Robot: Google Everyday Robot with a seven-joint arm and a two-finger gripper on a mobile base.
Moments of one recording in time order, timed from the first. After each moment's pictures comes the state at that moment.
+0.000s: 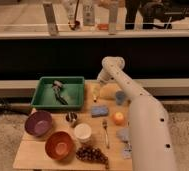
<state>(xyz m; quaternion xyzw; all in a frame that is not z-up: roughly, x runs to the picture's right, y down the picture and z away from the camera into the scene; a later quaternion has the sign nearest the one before) 0.043 -0.025 0.991 -0.27 -0.10 0.24 0.93</state>
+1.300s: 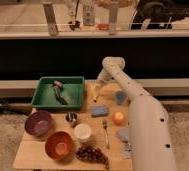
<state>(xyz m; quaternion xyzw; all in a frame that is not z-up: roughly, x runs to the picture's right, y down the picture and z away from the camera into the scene) 0.043 -0.023 0.991 -0.28 -0.10 0.25 0.92</state>
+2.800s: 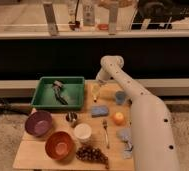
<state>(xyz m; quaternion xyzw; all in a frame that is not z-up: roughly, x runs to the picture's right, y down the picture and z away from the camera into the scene) 0.038 -0.023 0.977 -0.28 -0.09 0.27 0.91</state>
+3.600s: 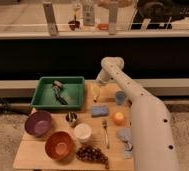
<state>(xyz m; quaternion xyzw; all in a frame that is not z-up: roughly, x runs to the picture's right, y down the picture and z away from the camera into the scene) 0.035 -0.016 0.983 -0.29 -0.09 0.28 0.91</state>
